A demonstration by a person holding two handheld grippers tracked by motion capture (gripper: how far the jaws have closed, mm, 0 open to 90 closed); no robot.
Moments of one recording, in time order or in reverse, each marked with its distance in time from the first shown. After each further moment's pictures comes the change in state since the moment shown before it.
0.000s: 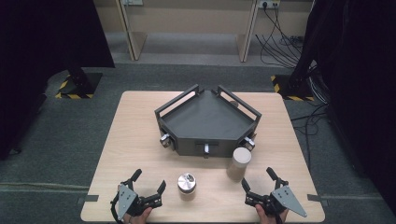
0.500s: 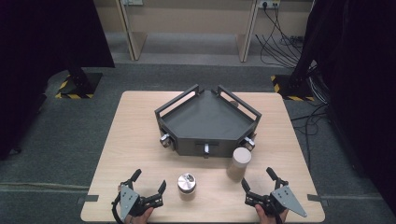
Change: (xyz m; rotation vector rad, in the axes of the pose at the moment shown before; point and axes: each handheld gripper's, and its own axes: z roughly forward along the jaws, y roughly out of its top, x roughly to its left) left arm -0.009 0.001 0.001 0.012 0.034 0.049; right arm 0.000 0.000 0.000 0.000 0.001 -0.003
